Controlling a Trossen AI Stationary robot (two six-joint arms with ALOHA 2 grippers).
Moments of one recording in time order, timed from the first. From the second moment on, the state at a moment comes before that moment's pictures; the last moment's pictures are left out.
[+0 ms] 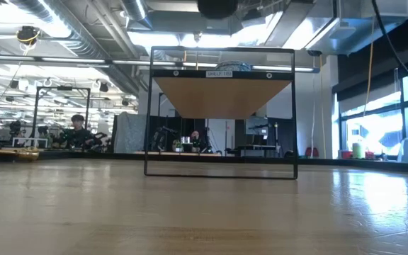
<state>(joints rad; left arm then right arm) -0.38 0.88 0.95 -0.16 -0.68 -0.54 0.27 1.78 2.01 -0.80 0.98 0.64</state>
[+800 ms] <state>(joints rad) -0.15 0.87 0.95 -0.19 -0.96 -0.50 0.16 1.69 2.01 -0.97 0.50 0.09</state>
